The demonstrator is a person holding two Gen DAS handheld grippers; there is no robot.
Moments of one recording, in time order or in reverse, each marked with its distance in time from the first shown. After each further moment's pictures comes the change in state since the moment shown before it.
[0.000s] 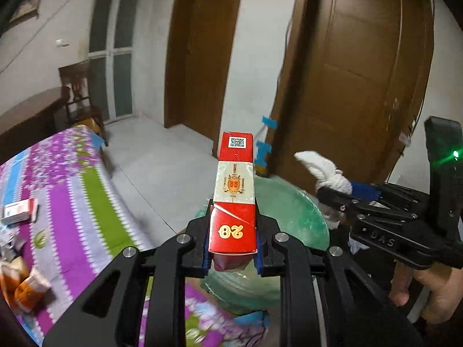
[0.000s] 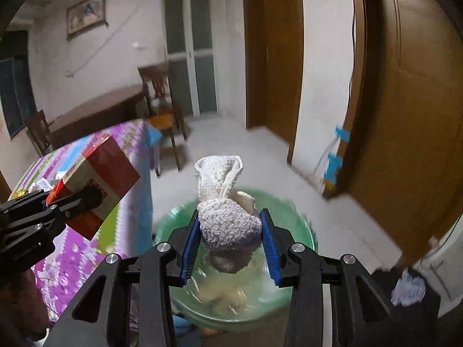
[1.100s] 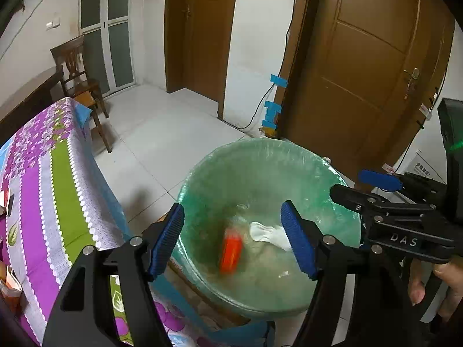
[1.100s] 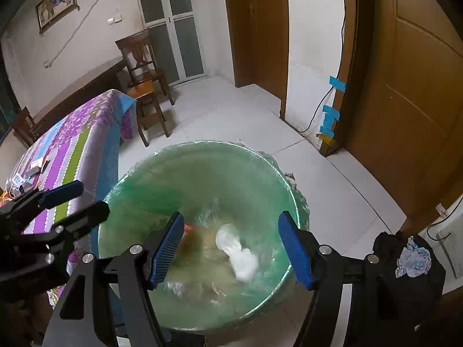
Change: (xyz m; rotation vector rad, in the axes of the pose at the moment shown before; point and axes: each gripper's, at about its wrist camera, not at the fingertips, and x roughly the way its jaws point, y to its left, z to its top) left arm 0.080 -0.018 -0.009 0.005 0.183 0.057; right arm 0.074 -0.037 -0.029 0.063 0.151 -0.014
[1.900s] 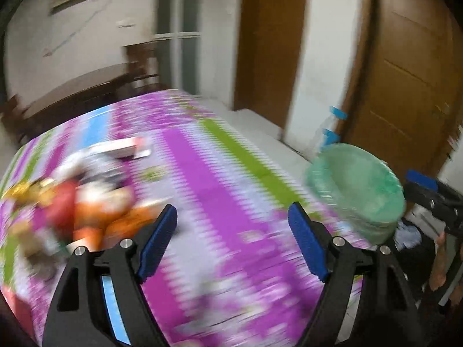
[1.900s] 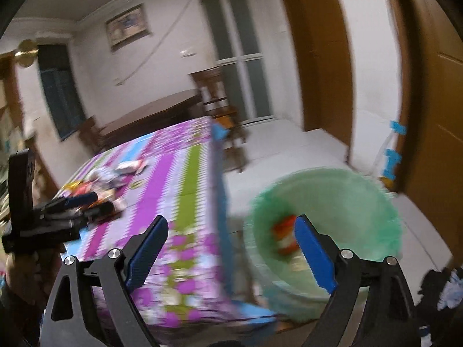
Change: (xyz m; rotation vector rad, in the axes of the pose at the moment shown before) left arm -0.169 0.167 -0.106 -0.187 -0.154 0.257; right arm -0.080 0.150 -0.064 -0.158 -0.215 0.364
